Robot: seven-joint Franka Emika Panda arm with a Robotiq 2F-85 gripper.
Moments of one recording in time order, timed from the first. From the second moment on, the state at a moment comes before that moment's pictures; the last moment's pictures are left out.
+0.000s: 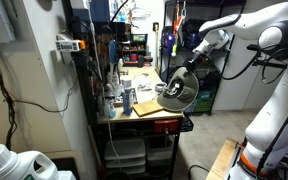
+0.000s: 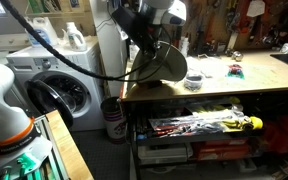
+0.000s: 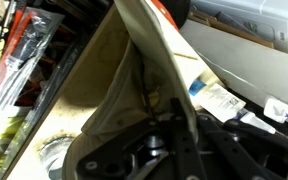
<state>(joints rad) -0.34 -0.05 -0.32 -1.92 0.61 1.68 -0.80</state>
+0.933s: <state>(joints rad) -0.15 -0.20 -0.12 -1.91 -0.14 1.85 -0.53</state>
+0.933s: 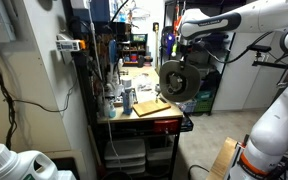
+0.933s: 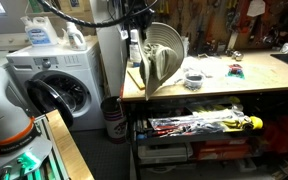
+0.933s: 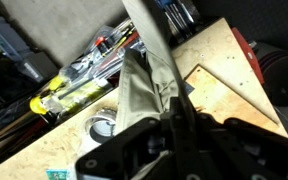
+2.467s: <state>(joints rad) -0.06 -0.24 -0.04 -2.10 -0.57 2.30 -0.52</state>
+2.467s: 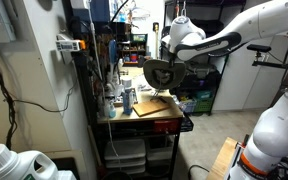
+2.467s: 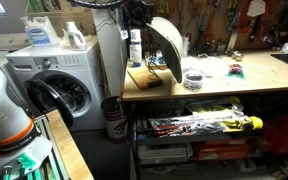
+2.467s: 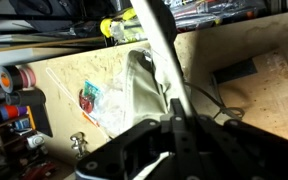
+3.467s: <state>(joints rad) -0.05 -0.27 -0.07 -2.41 -0.62 2.78 -0.64</state>
